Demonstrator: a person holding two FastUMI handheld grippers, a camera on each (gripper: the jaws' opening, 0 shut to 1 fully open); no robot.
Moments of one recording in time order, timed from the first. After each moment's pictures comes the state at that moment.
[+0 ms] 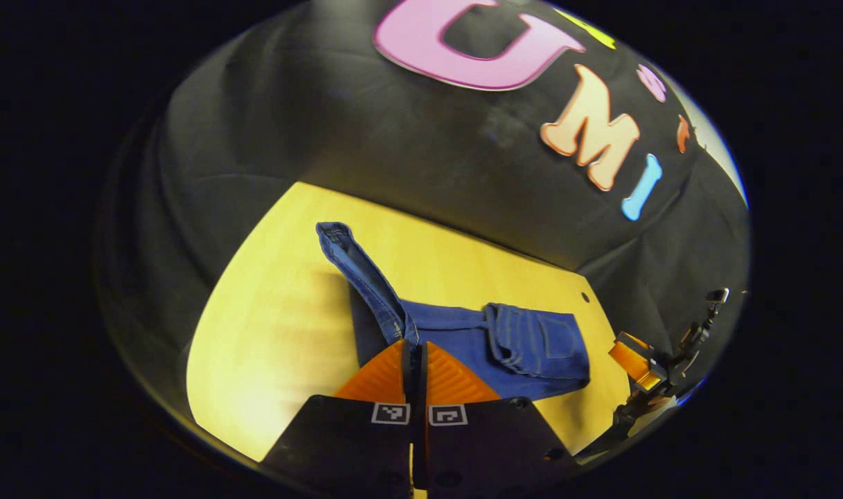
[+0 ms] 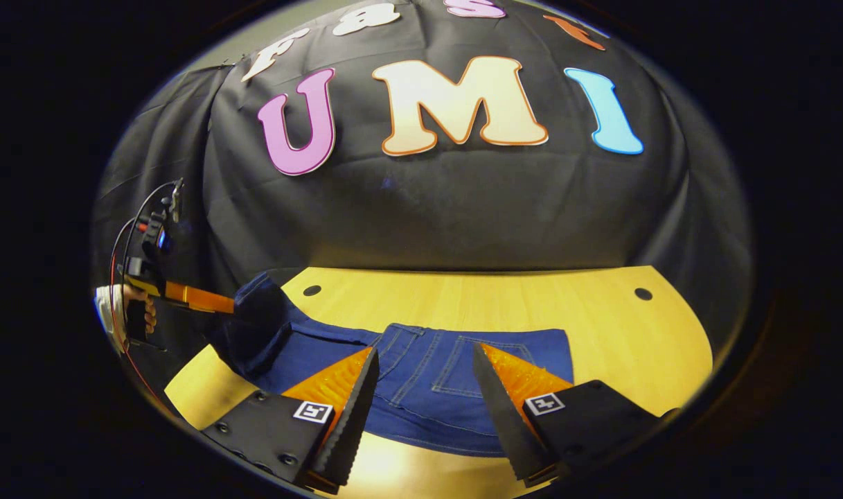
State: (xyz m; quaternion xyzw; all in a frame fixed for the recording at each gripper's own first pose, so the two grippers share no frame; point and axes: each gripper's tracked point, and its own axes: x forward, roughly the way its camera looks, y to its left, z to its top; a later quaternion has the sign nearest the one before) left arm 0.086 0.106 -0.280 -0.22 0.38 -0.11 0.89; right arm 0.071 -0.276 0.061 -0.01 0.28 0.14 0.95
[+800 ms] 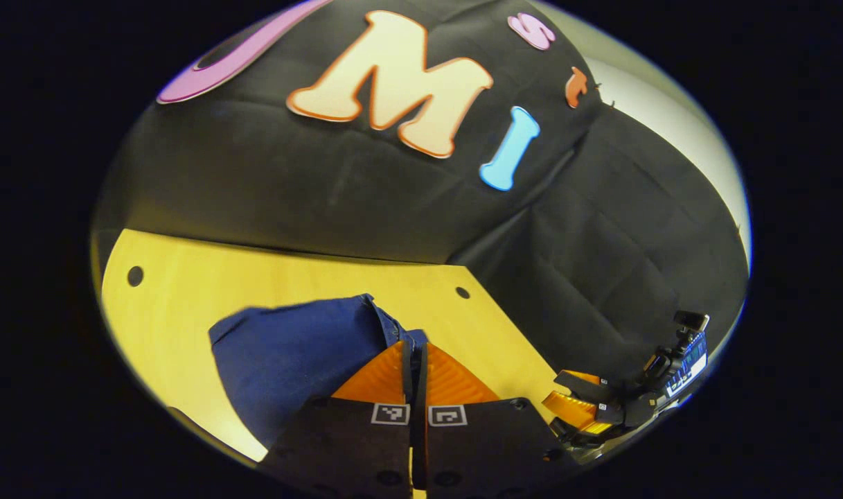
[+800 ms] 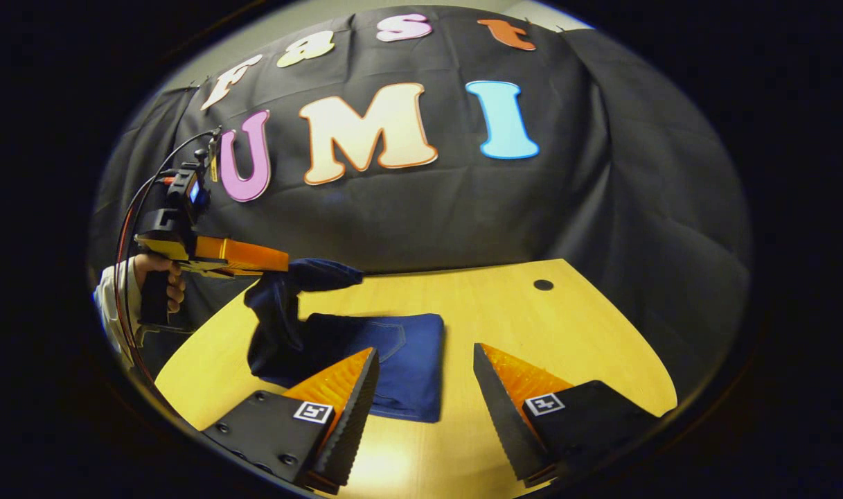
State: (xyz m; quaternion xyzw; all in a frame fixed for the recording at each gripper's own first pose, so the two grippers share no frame) left arm 0.126 -0.202 -0.208 -0.19 0.33 -0.31 0.87; right arm 0.012 -0.464 0.108 0.01 0.26 0.04 0.97
